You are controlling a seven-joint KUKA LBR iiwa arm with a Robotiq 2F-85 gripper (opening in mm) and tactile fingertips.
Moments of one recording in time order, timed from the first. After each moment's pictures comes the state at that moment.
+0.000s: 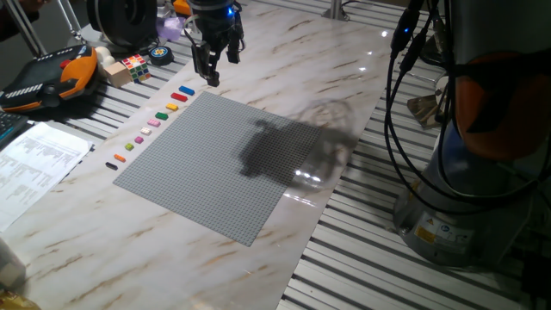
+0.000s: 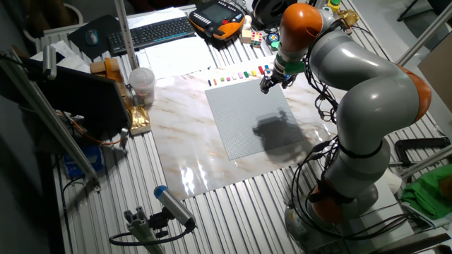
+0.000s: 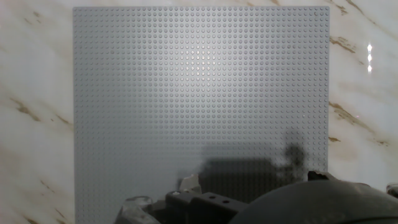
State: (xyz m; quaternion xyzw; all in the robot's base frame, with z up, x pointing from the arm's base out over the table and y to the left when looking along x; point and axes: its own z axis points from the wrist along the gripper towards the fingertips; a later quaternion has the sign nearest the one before) arm 0.515 0.001 0.236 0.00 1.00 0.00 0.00
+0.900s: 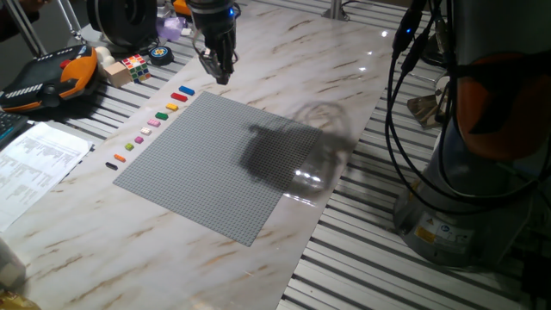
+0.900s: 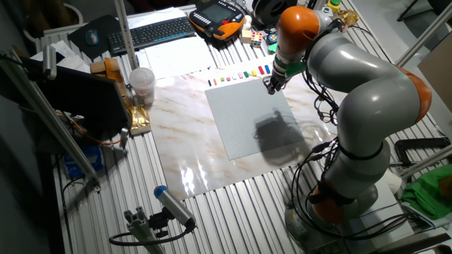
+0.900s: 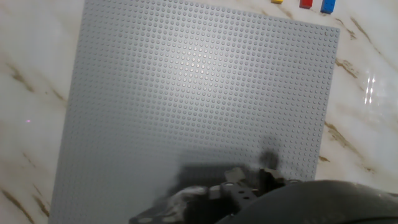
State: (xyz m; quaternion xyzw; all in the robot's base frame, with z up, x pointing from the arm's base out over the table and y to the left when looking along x) arm 0.515 -0.002 0.234 -0.08 1.00 -0.02 0.01
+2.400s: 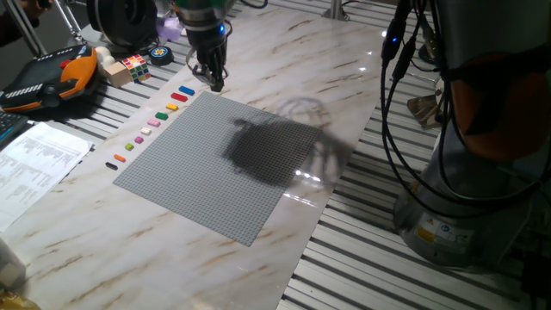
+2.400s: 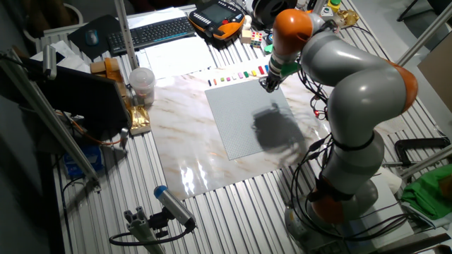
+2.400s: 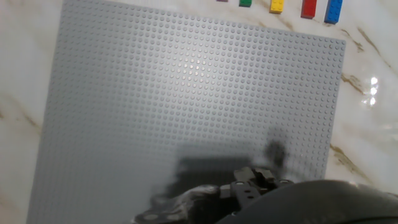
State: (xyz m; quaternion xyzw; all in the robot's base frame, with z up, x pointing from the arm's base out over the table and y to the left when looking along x) arm 0.551 -0.011 0.182 -0.07 1.00 -0.03 0.01
